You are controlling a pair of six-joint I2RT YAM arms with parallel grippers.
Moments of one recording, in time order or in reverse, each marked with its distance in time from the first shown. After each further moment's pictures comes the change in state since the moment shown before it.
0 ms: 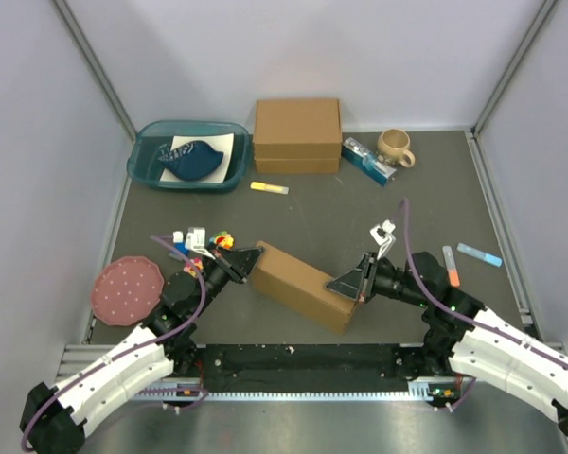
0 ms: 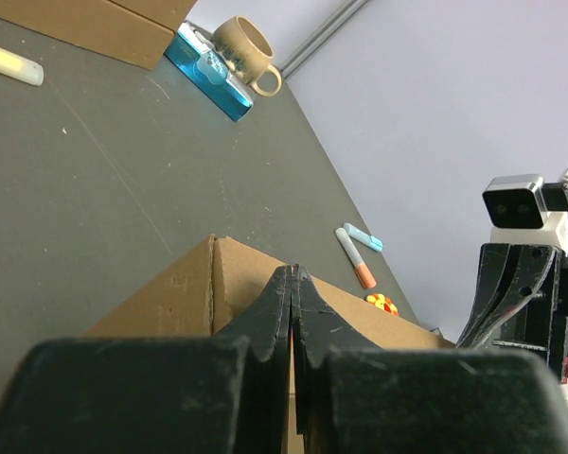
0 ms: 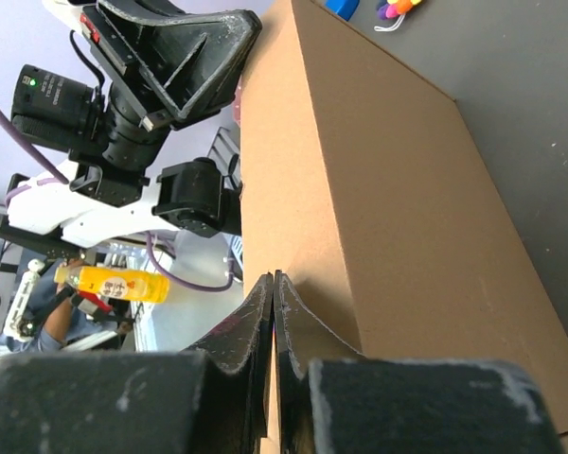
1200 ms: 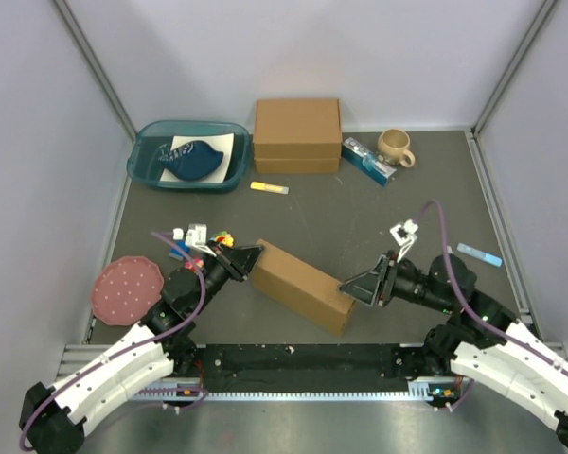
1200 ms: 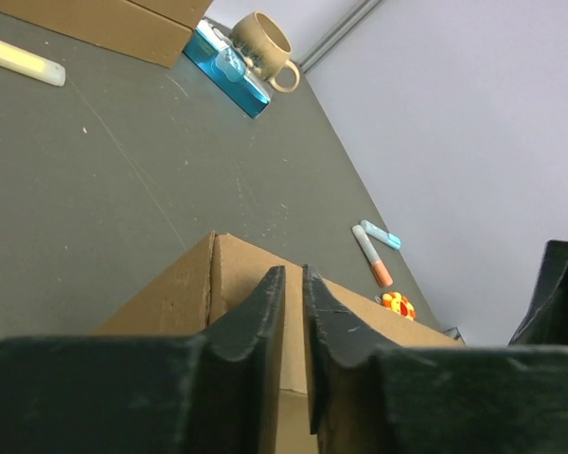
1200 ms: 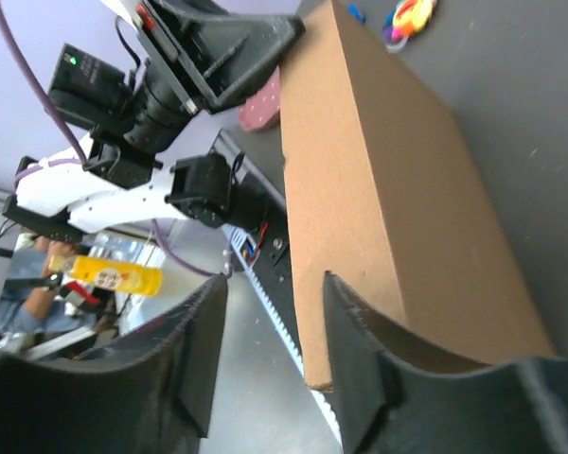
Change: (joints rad) left arm -0.004 0.009 0.041 -0.069 -0.022 0.024; right arm 0.001 -0.175 0.097 -0.268 0.005 -0.068
